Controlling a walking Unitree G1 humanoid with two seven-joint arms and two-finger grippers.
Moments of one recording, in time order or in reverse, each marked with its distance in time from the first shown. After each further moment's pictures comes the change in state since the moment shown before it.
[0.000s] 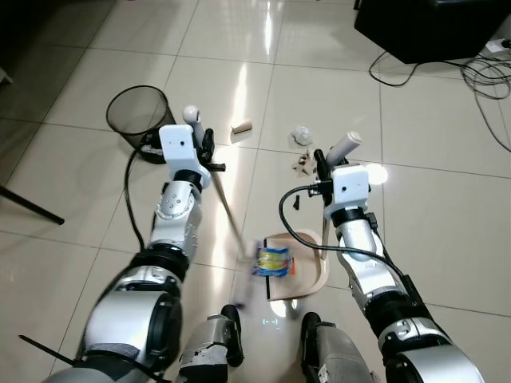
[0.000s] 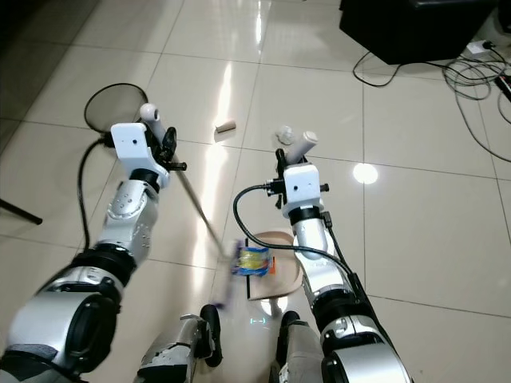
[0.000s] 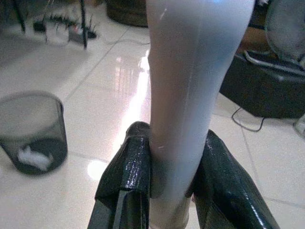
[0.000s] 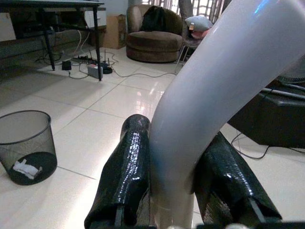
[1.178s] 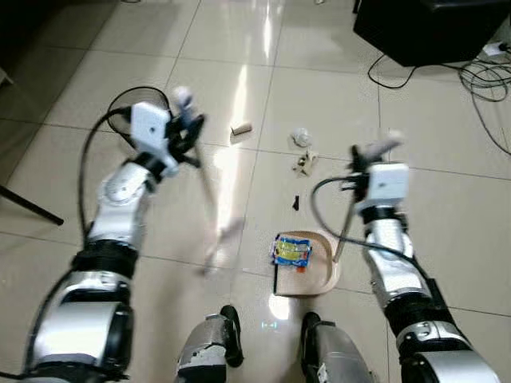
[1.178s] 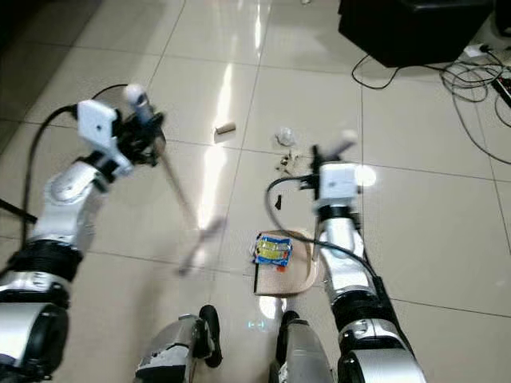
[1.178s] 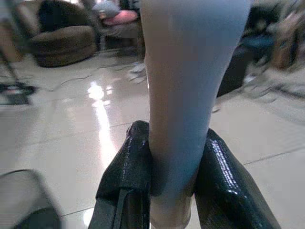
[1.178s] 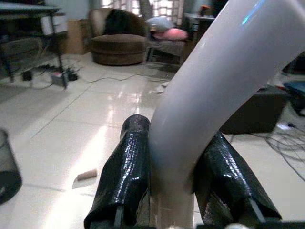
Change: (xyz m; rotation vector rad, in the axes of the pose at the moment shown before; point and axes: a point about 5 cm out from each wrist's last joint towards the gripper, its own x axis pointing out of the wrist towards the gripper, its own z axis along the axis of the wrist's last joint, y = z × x) left arm -0.006 0.051 0.054 0.346 -0.066 -0.353; right arm -0.004 -0.048 -0.001 0.053 0.003 -0.163
